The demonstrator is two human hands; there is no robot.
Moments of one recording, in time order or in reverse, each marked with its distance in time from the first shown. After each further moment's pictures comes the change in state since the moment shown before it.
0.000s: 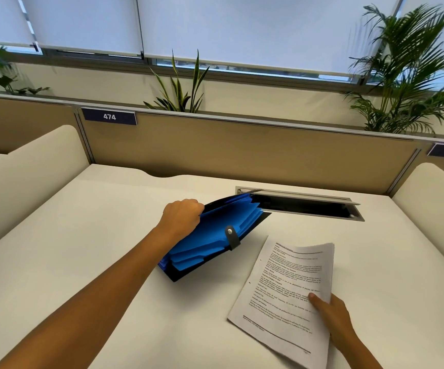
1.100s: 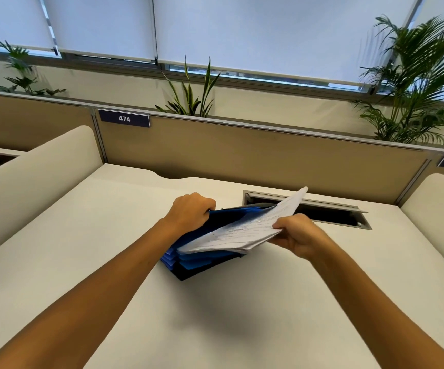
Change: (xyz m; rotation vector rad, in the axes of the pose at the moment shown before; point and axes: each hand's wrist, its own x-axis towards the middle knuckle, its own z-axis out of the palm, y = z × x) left_hand -0.002 -0.008 -0.016 -0.117 0.052 0.059; right_hand -0.066 -0.223 0.094 0.130 -0.383 0.051
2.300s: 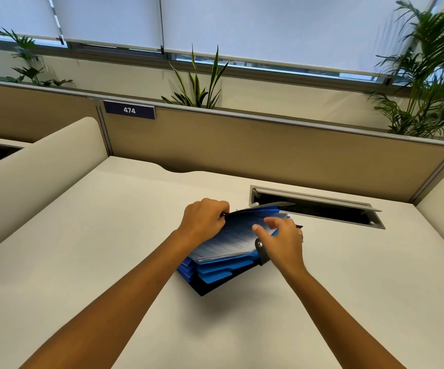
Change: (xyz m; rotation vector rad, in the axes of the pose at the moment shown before) left_hand -0.005 0.024 0.017 -0.178 0.091 -0.088; right_hand 0.039 0.066 0.028 -0.700 0.386 -0.546
